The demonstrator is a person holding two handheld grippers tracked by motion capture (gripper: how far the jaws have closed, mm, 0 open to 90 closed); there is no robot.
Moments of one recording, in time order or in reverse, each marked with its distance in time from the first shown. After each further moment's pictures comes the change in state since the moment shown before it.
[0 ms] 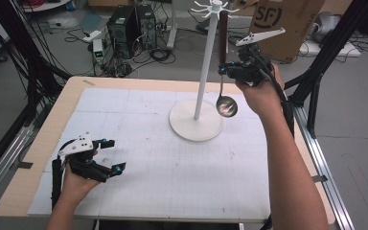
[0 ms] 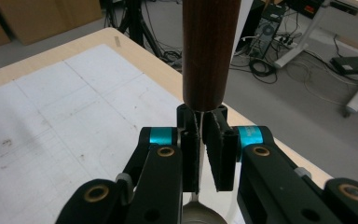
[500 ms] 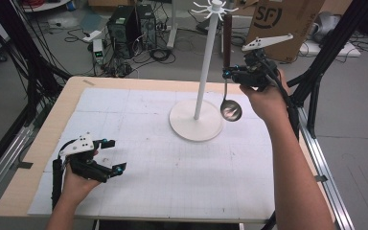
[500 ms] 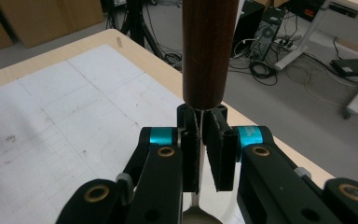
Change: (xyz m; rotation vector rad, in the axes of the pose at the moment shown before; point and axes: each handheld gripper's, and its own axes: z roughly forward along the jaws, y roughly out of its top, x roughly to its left) left arm -0.001 0.000 0.001 0.003 0.001 0.001; right arm -0.002 -0.012 -0.011 -0.015 0.009 0.005
